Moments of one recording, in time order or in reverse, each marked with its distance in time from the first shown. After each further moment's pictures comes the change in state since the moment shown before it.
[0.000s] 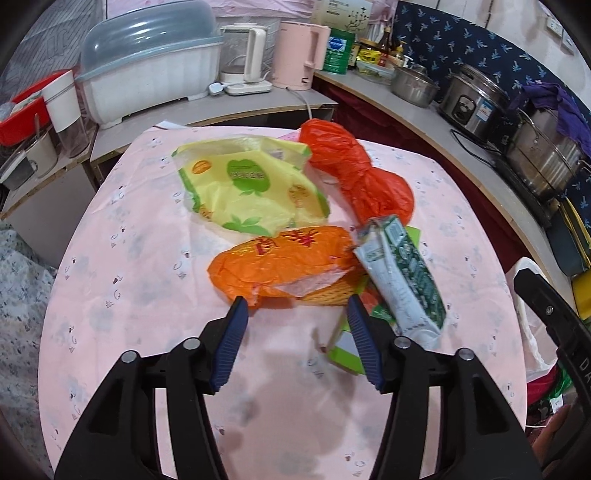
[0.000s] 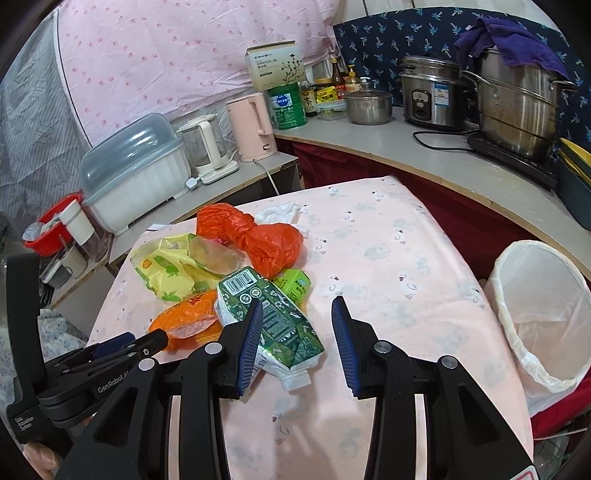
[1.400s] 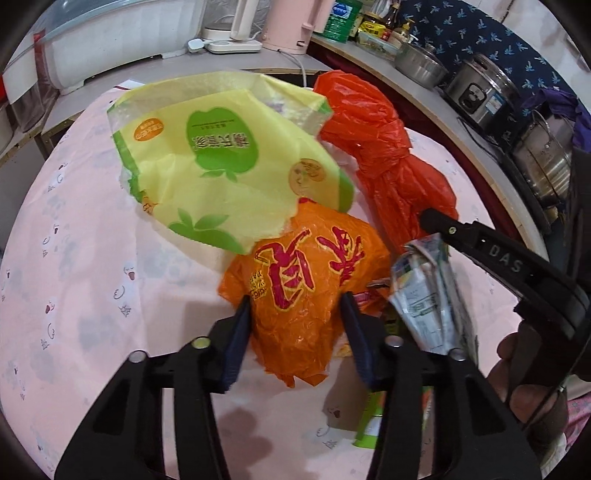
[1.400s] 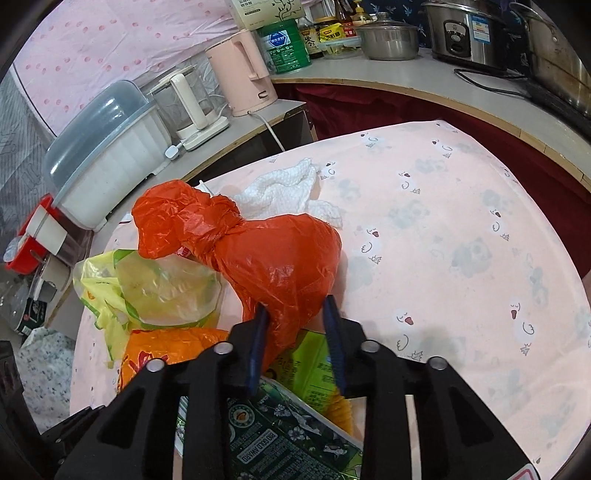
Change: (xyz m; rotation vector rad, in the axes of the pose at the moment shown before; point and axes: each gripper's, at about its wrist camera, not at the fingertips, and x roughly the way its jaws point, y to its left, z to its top) left arm 0.084 0.016 0.026 -0.033 0.117 -0.122; right arm 0.166 0.008 0.038 0.082 0.188 0.063
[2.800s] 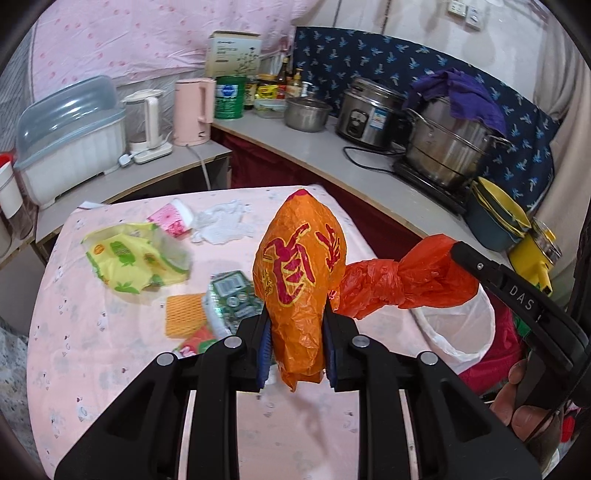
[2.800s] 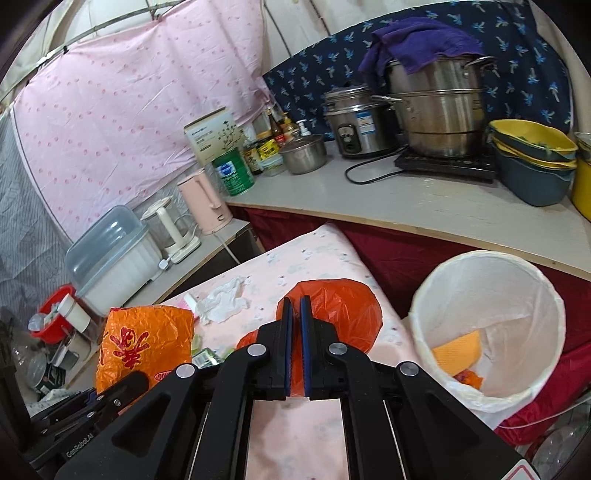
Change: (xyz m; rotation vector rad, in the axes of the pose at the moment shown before) left arm -0.140 -0.172 -0.045 0.272 -0.230 -0.079; right arm -0.245 -0.114 -0.040 0.162 -0.374 -0.068
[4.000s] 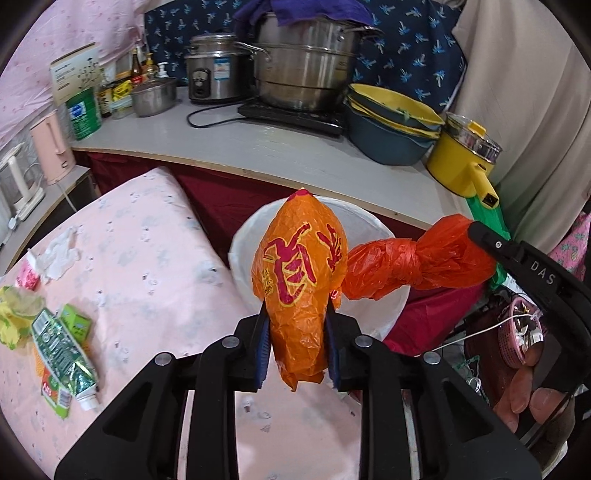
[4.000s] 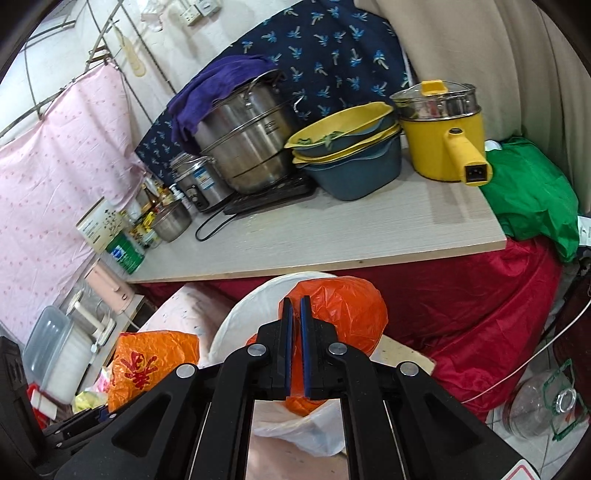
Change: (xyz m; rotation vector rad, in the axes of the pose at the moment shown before) left arm 0.082 -0.229 -0.027 0.333 0.169 -0.210; right arm -0.090 -0.236 -0.002 0.323 -0.142 -0.270
